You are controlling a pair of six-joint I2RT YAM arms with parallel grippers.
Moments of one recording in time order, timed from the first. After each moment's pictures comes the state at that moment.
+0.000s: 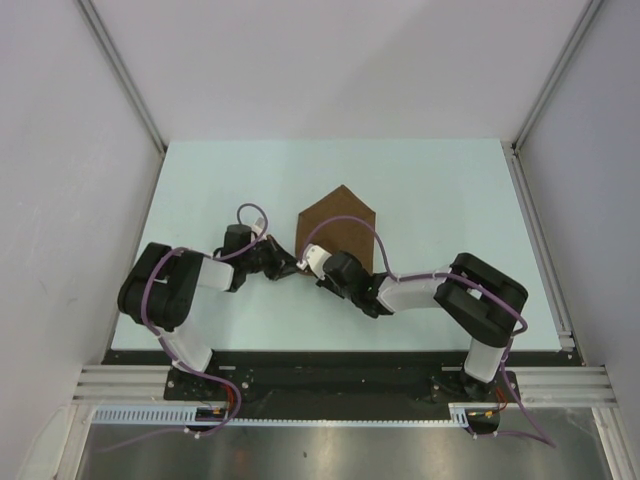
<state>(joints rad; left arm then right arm) -0.25 1.71 0.54 0.51 0.66 -1.00 0.99 1.78 0.84 0.26 0.31 -0.24</state>
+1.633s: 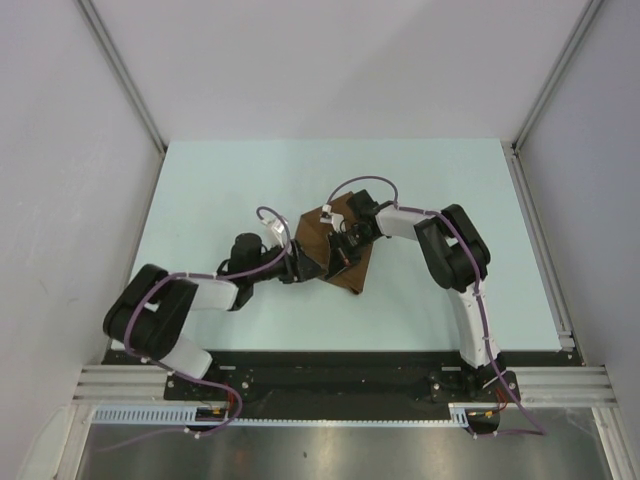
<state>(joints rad) -0.43 1.49 0.42 0.65 0.60 -0.71 0.55 2.22 1.47 -0.50 -0.91 0.05</state>
